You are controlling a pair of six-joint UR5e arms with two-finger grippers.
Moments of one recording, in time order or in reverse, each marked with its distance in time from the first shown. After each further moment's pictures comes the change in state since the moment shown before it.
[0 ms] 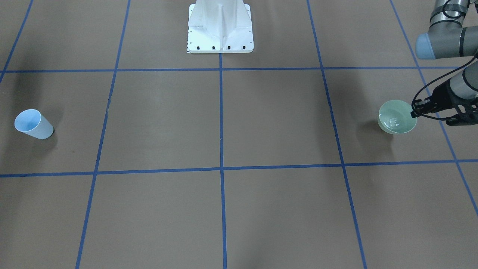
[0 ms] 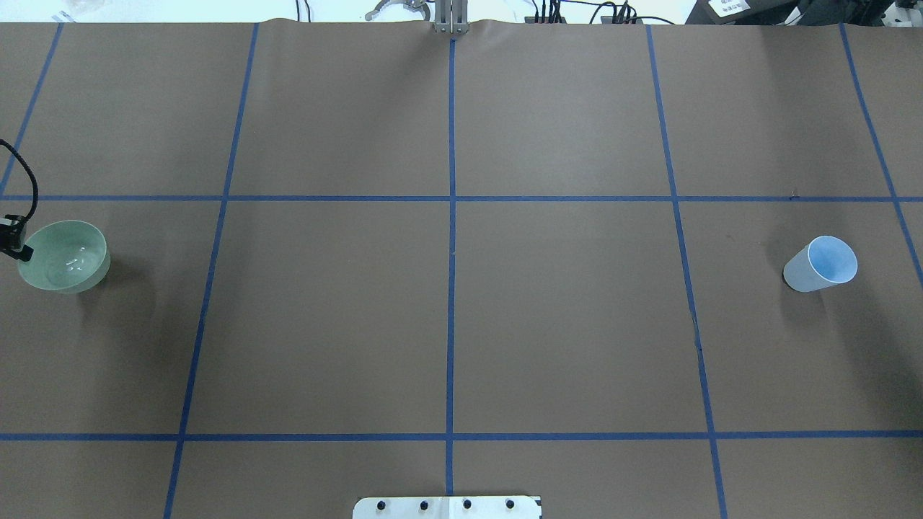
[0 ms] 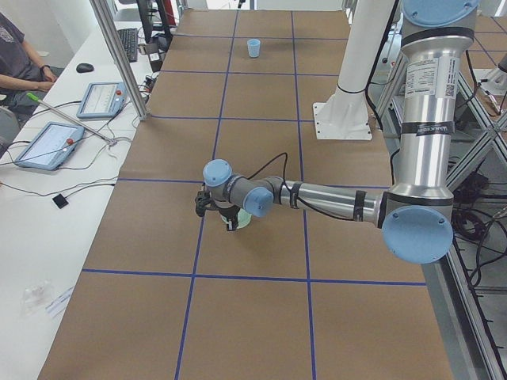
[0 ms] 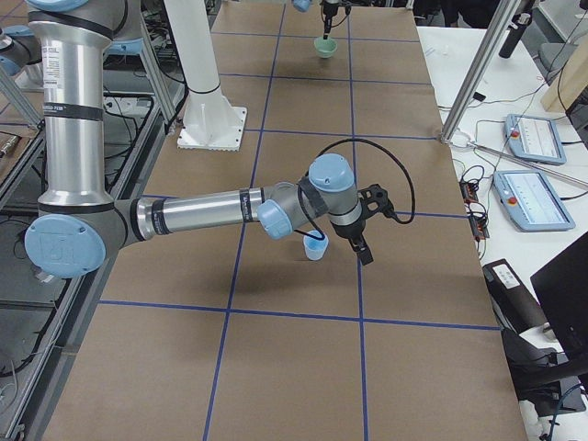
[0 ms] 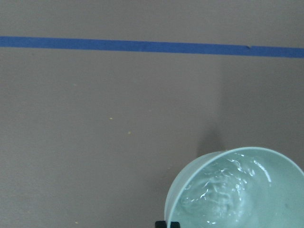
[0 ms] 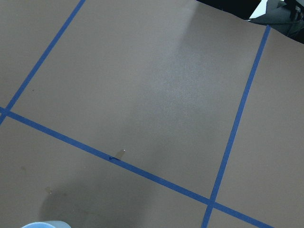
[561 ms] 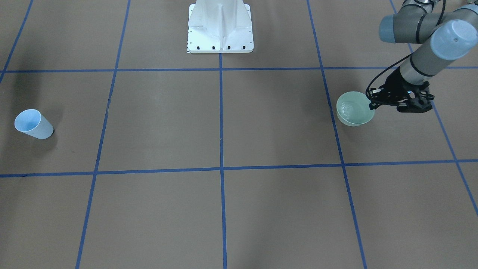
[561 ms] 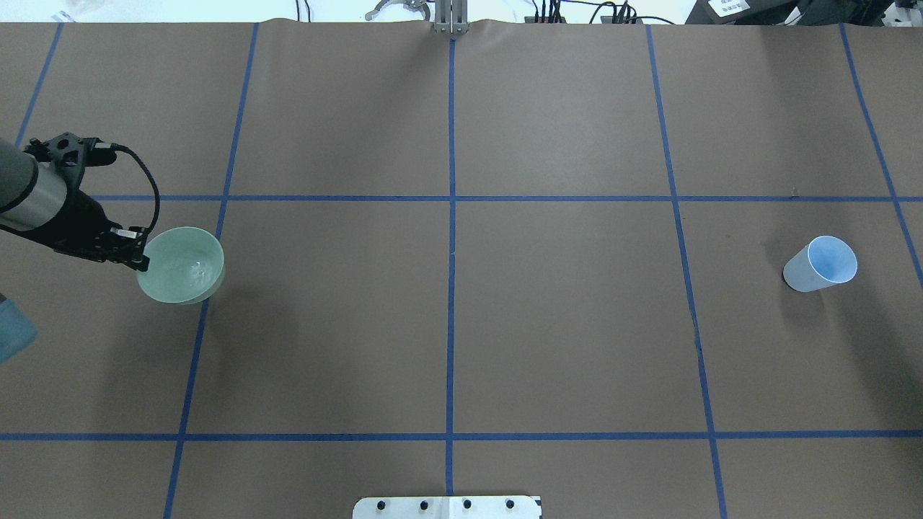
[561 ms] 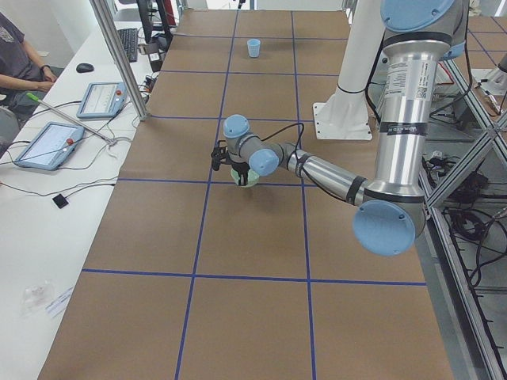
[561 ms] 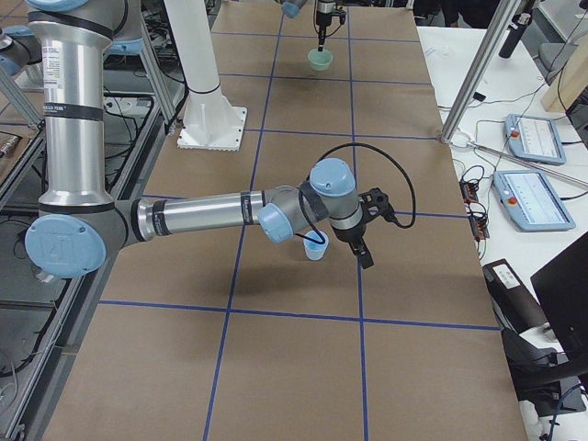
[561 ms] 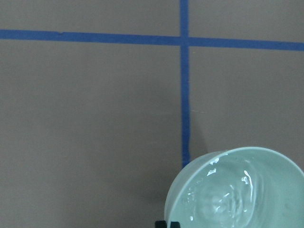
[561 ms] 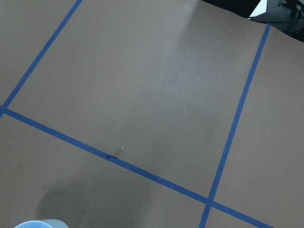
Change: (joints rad) left arm 0.166 -0.012 -0.210 0.006 0.076 -0.234; right arm 0.001 0.002 -0.026 0.015 0.000 -0.008
